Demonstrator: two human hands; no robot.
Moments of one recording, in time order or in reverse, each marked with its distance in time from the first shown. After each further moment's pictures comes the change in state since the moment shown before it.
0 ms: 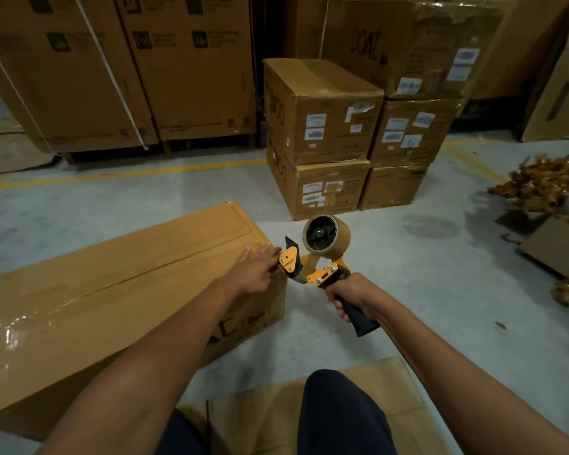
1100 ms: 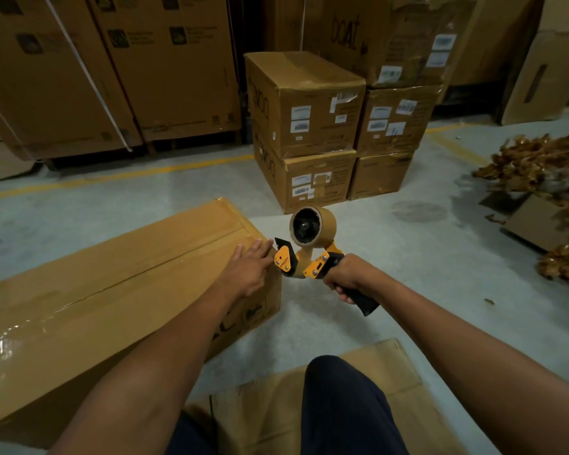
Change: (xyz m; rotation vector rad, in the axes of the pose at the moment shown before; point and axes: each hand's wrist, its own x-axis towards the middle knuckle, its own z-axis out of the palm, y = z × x) left_hand -0.008 0.003 0.015 0.170 0.080 0.001; right_hand 0.002 -0.008 -0.006 -0.207 0.087 0.021
